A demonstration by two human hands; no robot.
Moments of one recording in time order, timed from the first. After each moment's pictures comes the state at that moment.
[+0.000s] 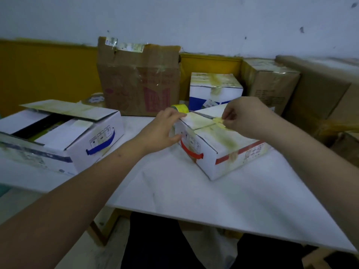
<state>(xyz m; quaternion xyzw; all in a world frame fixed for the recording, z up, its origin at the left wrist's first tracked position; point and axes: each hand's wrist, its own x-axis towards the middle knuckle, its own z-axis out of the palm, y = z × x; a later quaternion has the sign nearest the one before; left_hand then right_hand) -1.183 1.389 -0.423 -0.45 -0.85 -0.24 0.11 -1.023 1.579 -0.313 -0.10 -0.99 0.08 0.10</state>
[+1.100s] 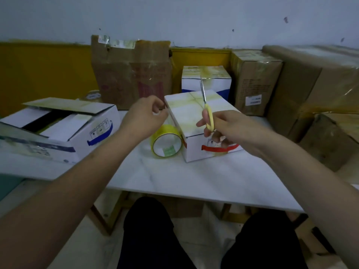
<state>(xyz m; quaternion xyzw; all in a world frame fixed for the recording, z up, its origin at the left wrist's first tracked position) -1.090 1.367 -0.354 -0.22 -0.91 -0.34 0.10 -0.962 1.557 -0.335 -0.11 -0.87 0.49 0.02</state>
